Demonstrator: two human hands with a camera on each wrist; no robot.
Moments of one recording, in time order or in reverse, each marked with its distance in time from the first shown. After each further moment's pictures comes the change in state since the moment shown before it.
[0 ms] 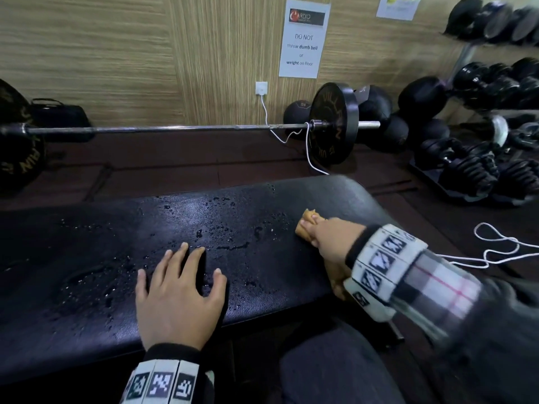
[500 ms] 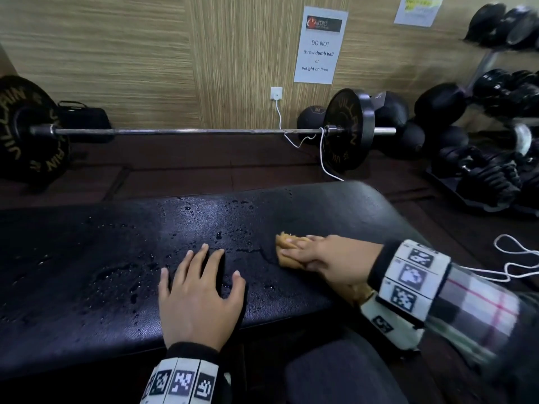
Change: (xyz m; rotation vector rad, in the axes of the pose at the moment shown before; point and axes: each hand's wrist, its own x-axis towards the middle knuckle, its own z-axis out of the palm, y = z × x) left_hand 0.001 -0.004 0.002 -0.014 0.021 0.030; right_hand 0.004 -0.014 0.013 0.062 0.080 -0.508
